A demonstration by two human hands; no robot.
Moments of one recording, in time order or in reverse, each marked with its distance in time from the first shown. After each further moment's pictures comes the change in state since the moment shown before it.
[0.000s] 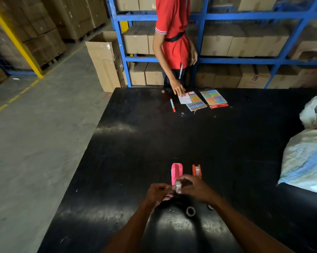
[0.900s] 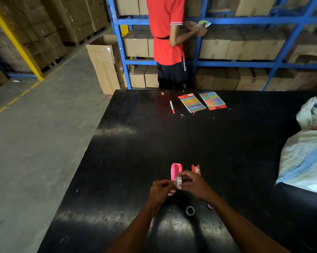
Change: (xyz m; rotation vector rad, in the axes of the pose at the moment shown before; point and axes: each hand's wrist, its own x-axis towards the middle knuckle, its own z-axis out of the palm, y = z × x) left_hand -0.006 0.004 0.015 0.004 0.103 0.147; right_hand 0.007 0.008 0.006 0.094 0.118 -0.025
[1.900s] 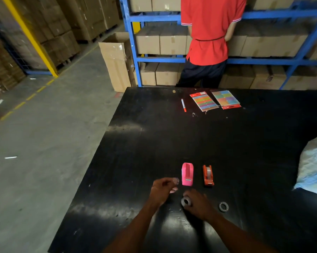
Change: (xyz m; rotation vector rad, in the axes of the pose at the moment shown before) left_hand -0.006 0.001 -0.034 -0.072 0.077 0.030; right_hand -0.017 0.035 0.053 -0.658 -0.194 0.092
